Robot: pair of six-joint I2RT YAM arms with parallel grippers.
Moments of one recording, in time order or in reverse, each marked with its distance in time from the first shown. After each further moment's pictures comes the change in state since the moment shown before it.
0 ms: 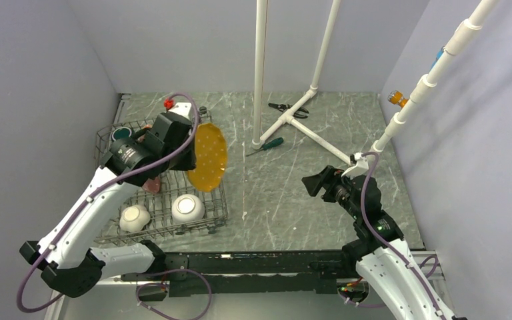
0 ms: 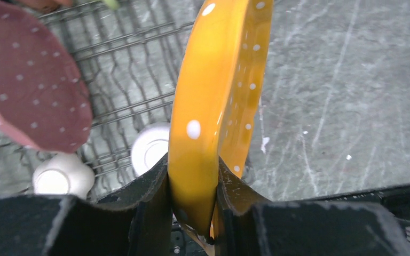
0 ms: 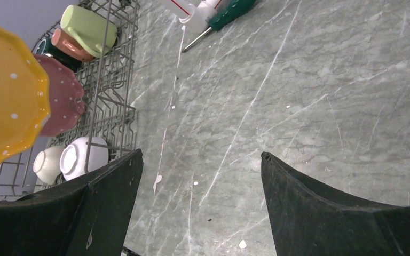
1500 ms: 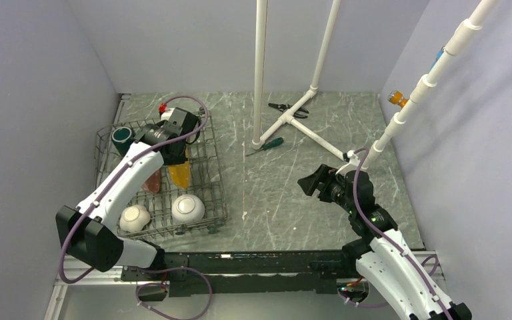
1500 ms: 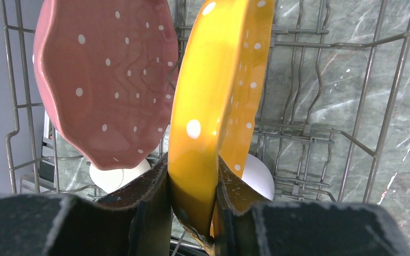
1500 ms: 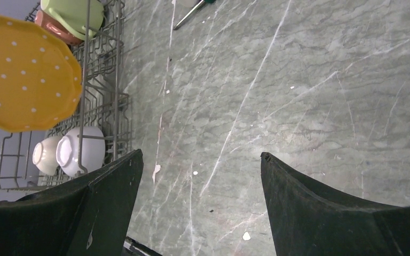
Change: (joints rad) left arm 0.254 0.197 -0.187 0.069 -0.237 -0.024; right arm 0.000 0.104 -0.008 0.021 -0.039 0.037
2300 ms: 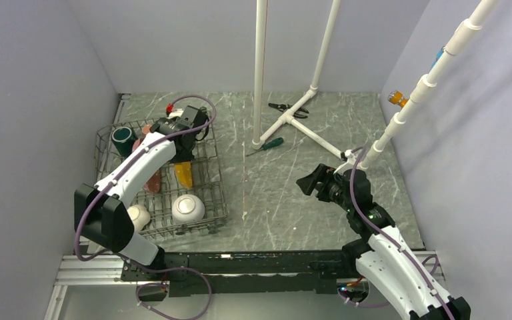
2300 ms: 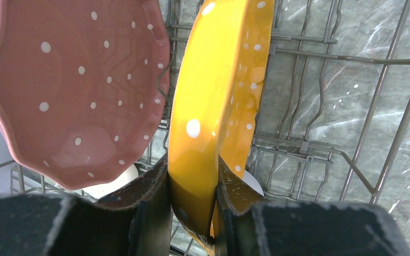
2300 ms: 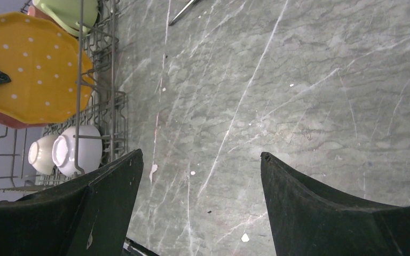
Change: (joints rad) left arm 0.004 0.151 0.030 0.014 -0.028 -0.071; right arm 0.000 0.034 -0.006 0.026 -0.005 0.003
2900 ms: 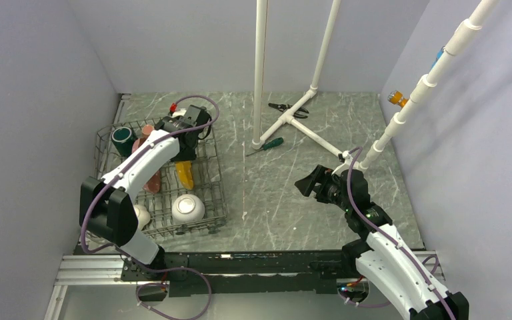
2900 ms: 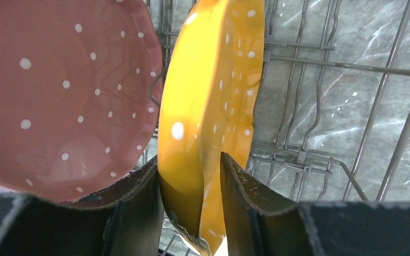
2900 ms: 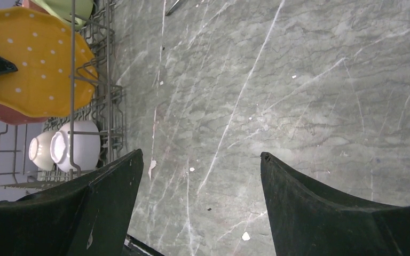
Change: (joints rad) left arm 0.003 0.053 0.003 0.033 0.004 0.014; right arm 0.000 0.032 -0.027 0.031 -0.023 0.016
